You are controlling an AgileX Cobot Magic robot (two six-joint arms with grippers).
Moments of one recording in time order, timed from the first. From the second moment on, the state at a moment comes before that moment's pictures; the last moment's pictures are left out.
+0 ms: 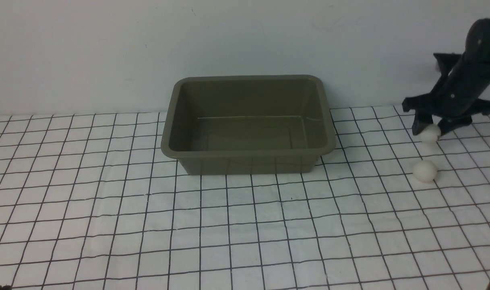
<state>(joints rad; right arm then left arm) -0.04 2.29 -1.99 0.07 1.15 -0.01 0.04 -0.01 0.03 -0.05 0.37 0.07</state>
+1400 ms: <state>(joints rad) 0.42 2.38 -2.17 0.13 1.10 -0.18 0.04 -0.01 0.03 -0.05 0.37 0.07</state>
